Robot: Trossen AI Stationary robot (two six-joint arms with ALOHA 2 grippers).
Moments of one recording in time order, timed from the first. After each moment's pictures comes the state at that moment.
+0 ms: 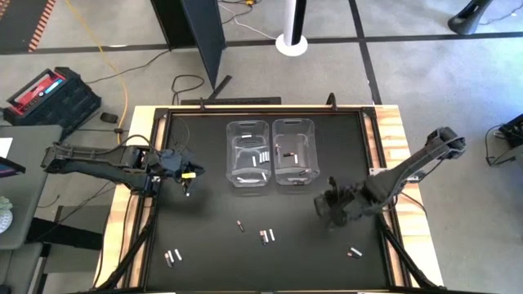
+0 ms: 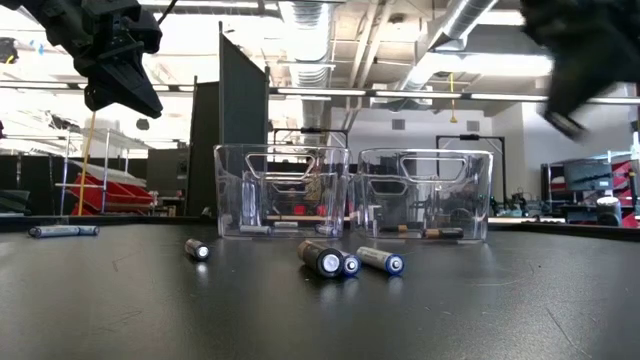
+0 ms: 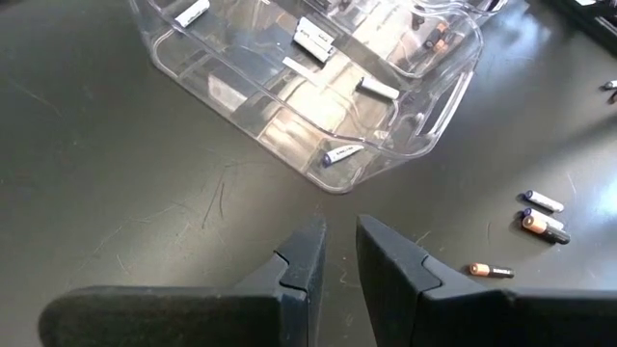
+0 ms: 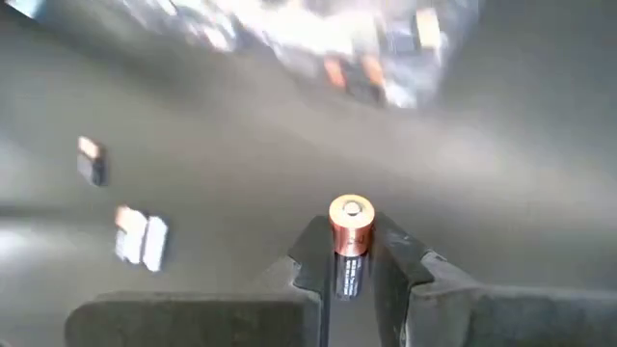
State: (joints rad) left arm -0.05 0.71 0.65 -0.68 -0.30 -0.66; right arm 0.54 1.28 1.00 -0.98 0.52 1.63
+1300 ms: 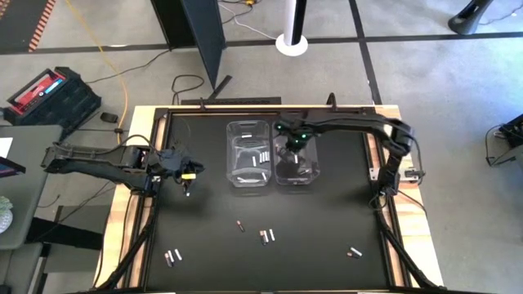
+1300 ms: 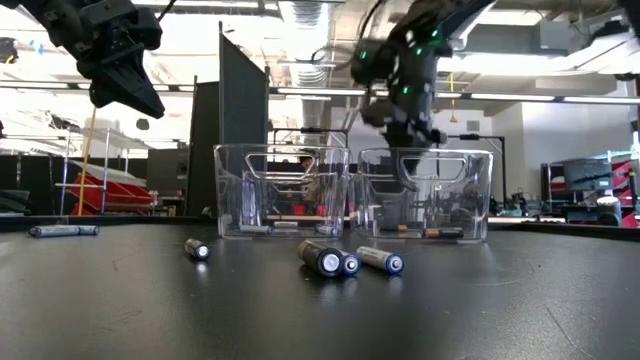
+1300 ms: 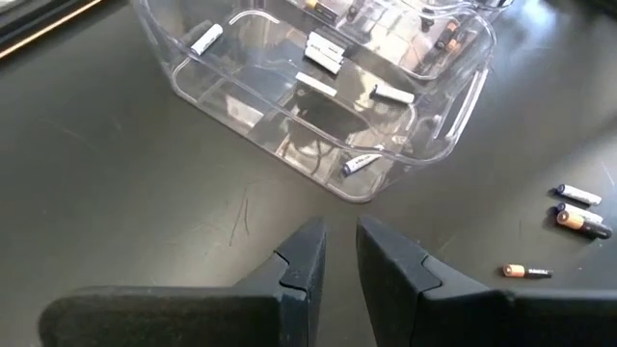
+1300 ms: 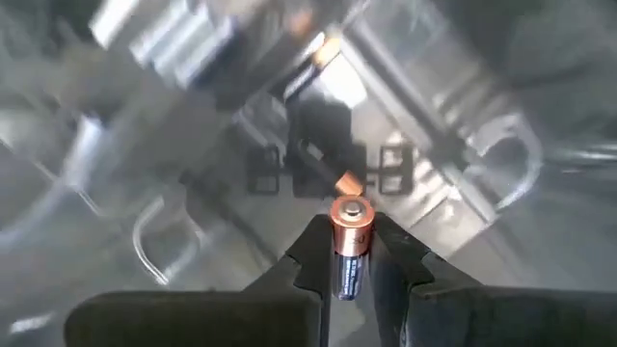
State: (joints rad) left arm -0.05 0.71 0.65 -0.68 -0.35 -0.56; right arm -0.36 1.83 1.42 -0.95 0.03 0.34
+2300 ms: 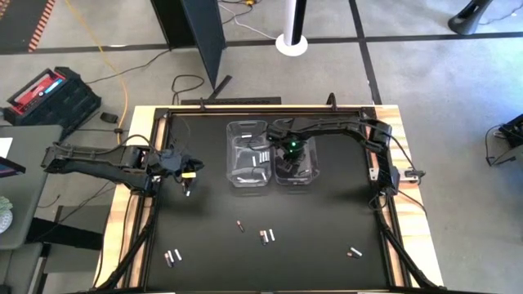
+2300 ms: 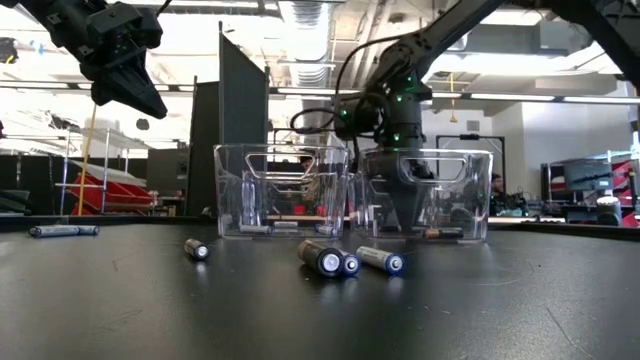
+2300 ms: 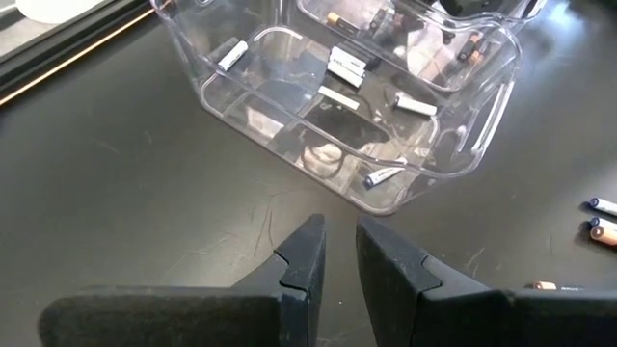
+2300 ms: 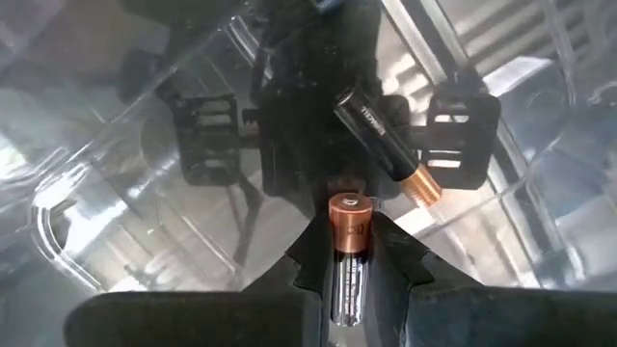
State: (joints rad) left arm -0.05 0.71 0.65 -0.69 -0.41 -0.54; right arm -0.35 2.04 1.43 -0.96 -0.01 0.24
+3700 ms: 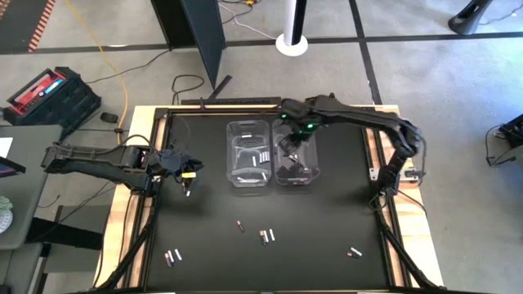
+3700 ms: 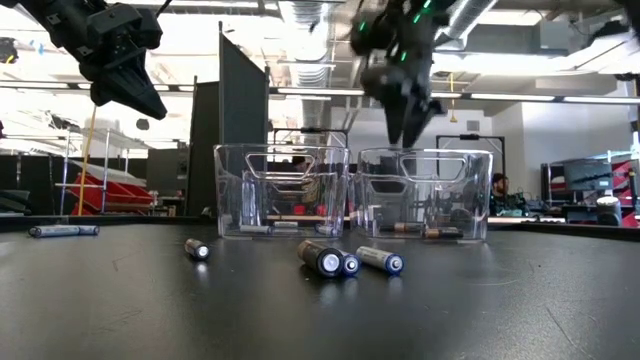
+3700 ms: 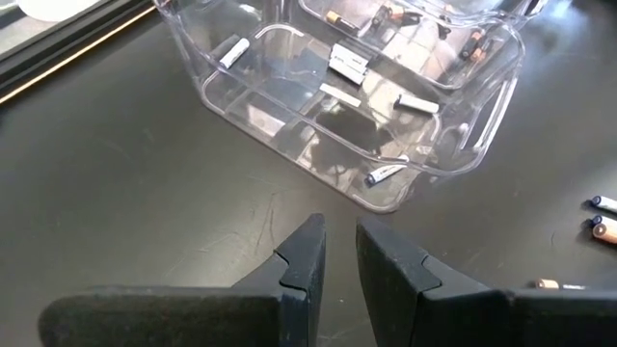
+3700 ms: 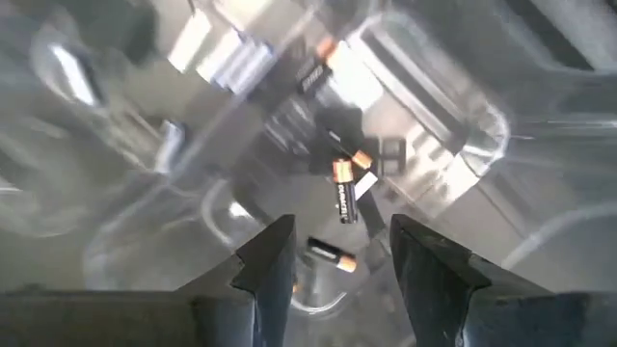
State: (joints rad) left arm -0.05 0.71 0.65 -0.69 -0.41 -0.54; right arm -0.35 1.74 1.62 -1.17 0.00 0.45
